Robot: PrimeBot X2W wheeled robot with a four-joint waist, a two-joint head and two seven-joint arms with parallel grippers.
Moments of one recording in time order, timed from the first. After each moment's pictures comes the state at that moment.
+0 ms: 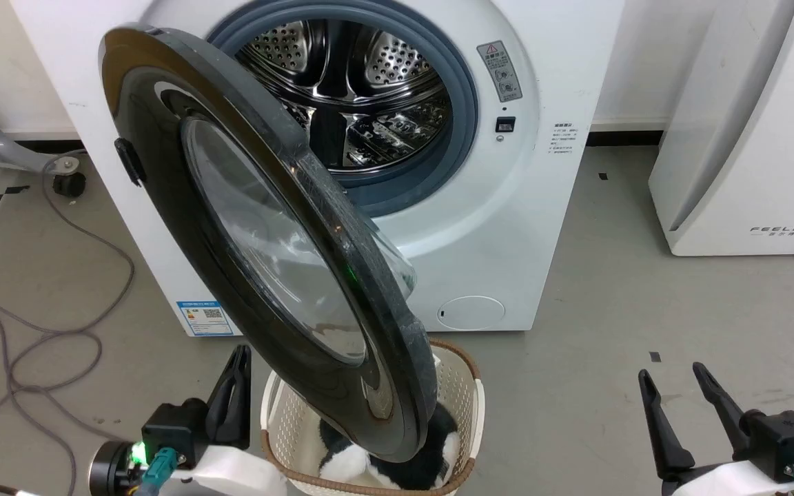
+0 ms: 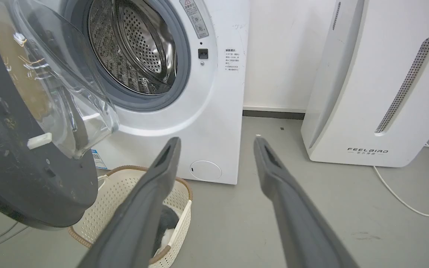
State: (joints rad) left arm -0.04 0.20 -0.22 0.17 -0.25 0.10 -0.23; right arm 0.10 -0.05 -0.06 -0.04 0.08 0.13 -0.03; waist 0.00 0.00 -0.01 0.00
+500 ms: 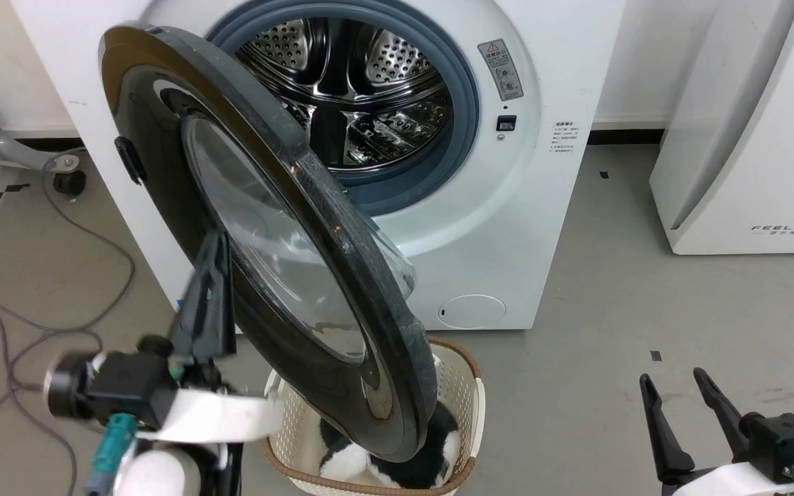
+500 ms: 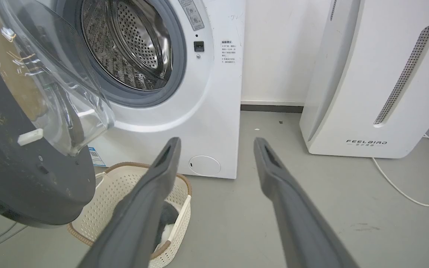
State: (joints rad) left arm -0.13 0.21 -0.21 -0.13 -0.21 0.15 -0.24; right arm 0.10 -0.05 -0.06 -0.02 0.09 0.13 -0.03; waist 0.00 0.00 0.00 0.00
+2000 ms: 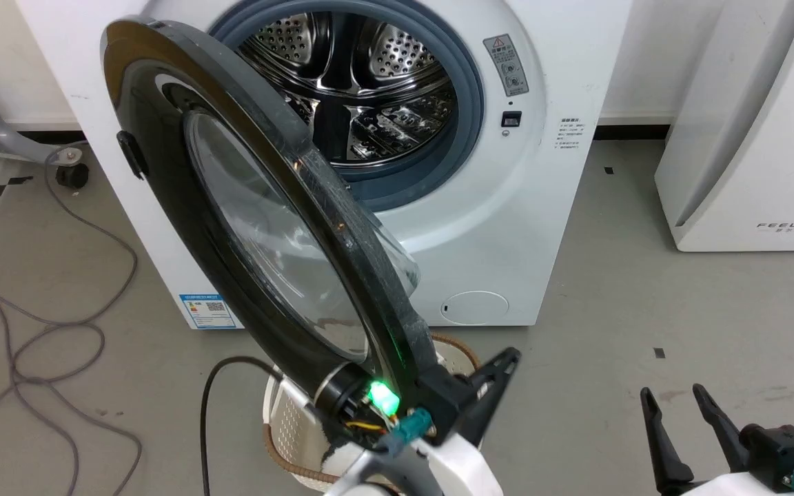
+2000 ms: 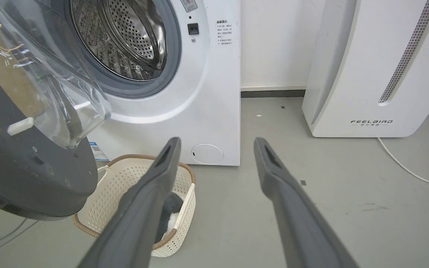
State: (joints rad) left arm -0.26 0.10 -0.72 -0.02 -0.24 0.03 0.10; right arm 0.11 -0.05 -0.06 0.03 0.13 0.13 -0.04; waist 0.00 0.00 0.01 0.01
